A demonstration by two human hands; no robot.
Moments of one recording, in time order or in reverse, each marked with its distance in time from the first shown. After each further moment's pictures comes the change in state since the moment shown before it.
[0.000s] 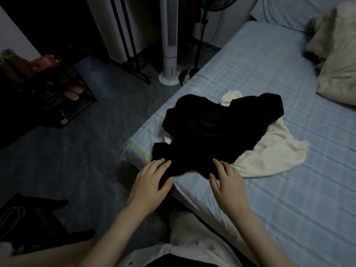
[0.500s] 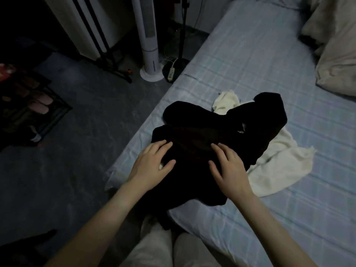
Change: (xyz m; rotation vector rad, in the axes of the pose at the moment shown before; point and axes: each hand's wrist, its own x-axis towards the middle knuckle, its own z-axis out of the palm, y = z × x) left_hand 0.256 -0.030 -0.013 0.033 -0.116 0.129; right_hand 0.206 0.027 0.002 0.034 0.025 0.006
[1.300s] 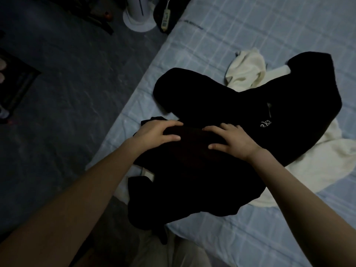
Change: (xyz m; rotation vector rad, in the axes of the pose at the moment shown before) left_hand 0.214 -0.126 0.117 -0.150 -0.396 0.057; right_hand 0.196 0.134 0.127 -0.112 -0.644 -0.184
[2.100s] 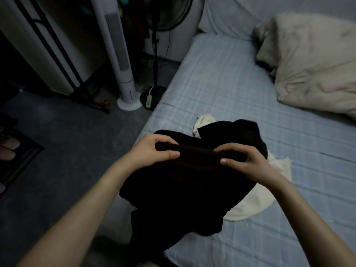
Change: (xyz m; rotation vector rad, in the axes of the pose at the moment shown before) left_hand -0.160 0.212 -0.144 -0.378 0.149 0.309; right_hand -0.243 -0.127 -0.142 0.684 0.590 -0.154
